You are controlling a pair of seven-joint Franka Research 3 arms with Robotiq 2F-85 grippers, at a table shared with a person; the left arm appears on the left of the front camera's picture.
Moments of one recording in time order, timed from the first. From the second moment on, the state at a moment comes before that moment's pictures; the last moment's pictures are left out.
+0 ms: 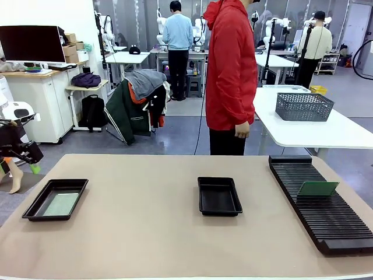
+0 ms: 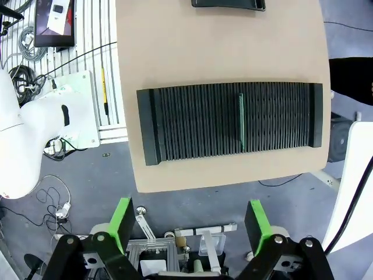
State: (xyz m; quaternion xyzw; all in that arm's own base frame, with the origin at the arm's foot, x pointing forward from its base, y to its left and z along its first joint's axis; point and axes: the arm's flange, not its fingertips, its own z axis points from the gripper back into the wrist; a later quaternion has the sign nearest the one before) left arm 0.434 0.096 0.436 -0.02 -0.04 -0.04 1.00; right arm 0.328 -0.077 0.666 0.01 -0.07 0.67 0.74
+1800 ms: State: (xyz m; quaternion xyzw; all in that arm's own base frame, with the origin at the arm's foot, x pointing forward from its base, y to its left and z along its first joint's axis) left arm 0.434 0.096 0.436 -0.02 -0.04 -0.04 1.00; right arm 0.379 -0.061 0.484 -0.09 -0.11 0.70 0.70
